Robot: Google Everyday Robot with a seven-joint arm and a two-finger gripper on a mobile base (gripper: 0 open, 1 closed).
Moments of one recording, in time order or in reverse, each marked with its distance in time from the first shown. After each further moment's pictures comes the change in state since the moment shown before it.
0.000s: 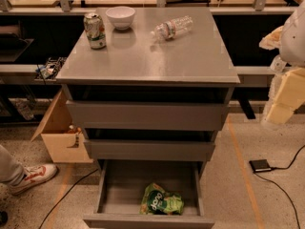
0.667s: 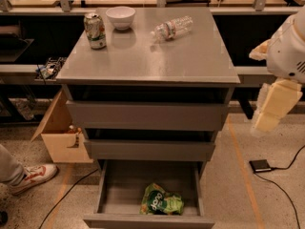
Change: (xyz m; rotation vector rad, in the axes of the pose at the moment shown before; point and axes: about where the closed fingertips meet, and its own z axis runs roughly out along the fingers) arm -0.003 0.005 0.025 -0.027 -0.015 -0.002
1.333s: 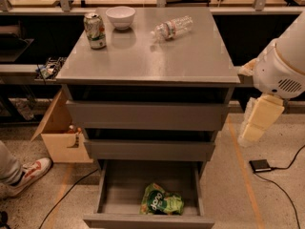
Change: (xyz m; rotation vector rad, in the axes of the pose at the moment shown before) arm 0.000 0.006 0.043 -0.048 -0.032 0.024
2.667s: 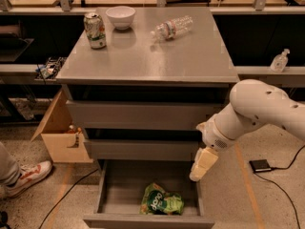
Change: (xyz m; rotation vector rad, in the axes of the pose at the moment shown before) arm -0.001 0.023 0.246 -0.210 -0.159 0.075
